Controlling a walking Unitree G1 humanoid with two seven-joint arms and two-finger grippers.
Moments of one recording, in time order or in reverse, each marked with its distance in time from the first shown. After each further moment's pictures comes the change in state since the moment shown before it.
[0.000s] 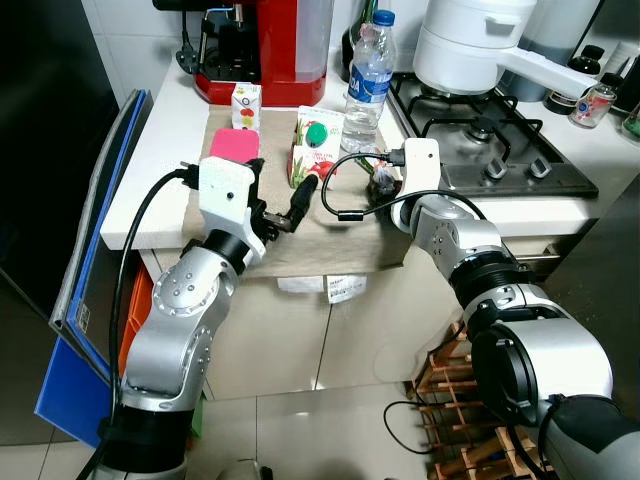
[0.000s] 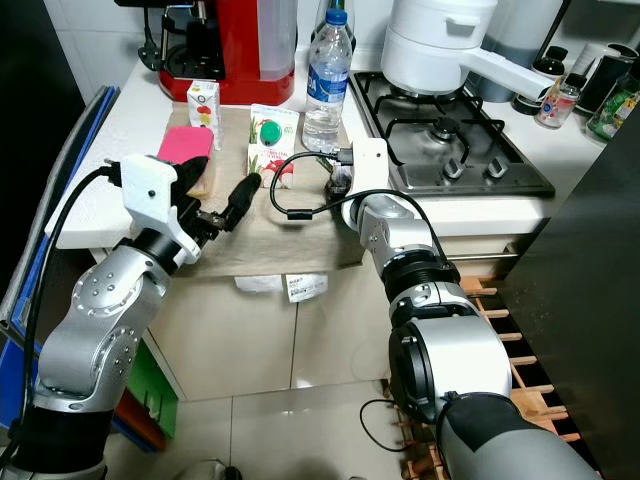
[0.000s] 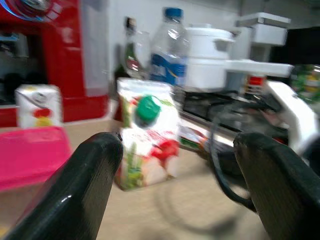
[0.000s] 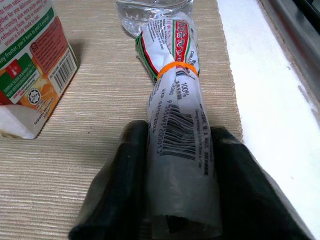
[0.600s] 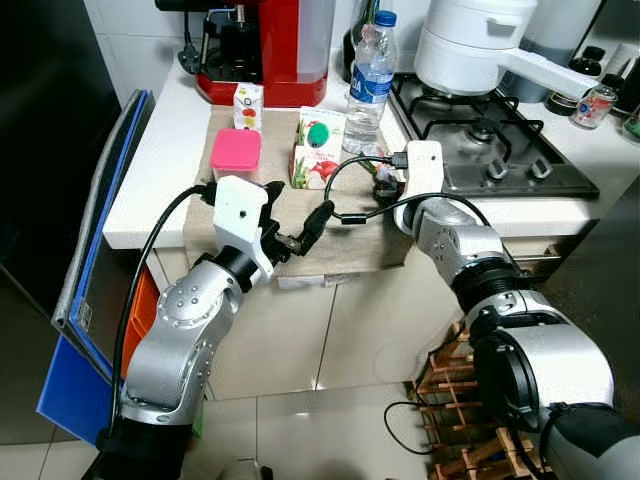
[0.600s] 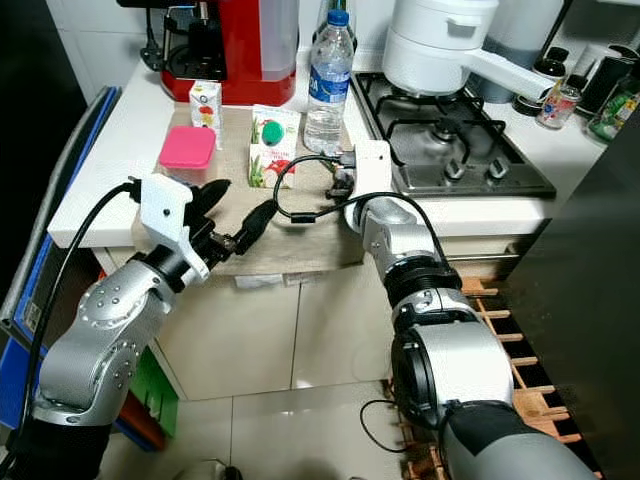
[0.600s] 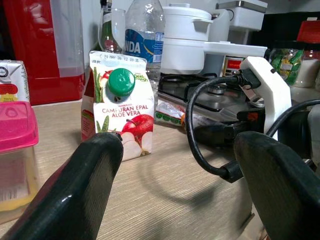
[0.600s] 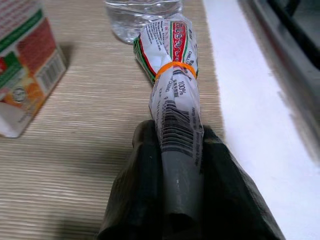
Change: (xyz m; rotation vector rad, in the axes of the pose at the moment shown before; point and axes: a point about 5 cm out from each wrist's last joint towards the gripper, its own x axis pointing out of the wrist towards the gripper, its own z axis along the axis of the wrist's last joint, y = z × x) left arm -0.004 -0.007 -0.009 -0.022 0.051 -0.062; right arm -0.002 -0.011 -0.004 -0.037 -0.049 -0.045
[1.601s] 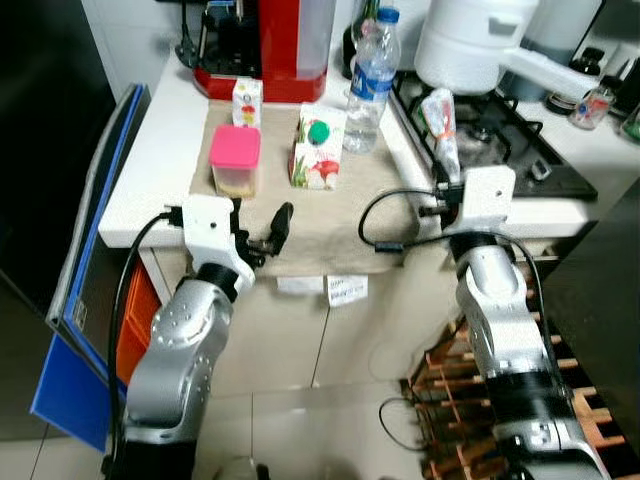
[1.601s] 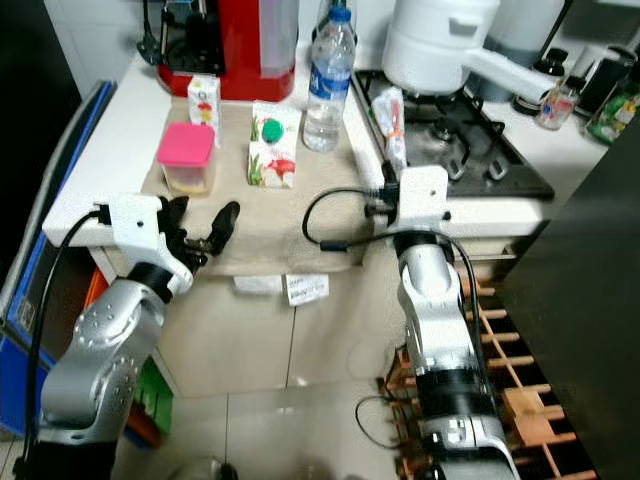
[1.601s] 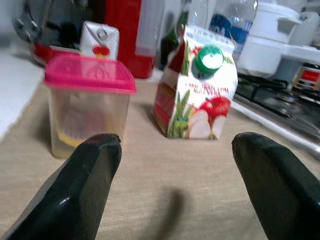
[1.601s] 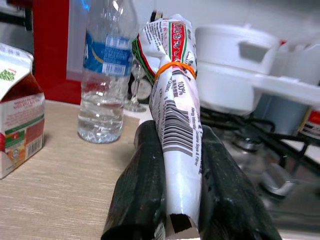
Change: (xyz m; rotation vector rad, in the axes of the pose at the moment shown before) left arm -0.012 0.010 -0.017 -0.058 0.000 0.310; right arm -0.076 -0.024 -0.015 -0.183 -0.581 -0.134
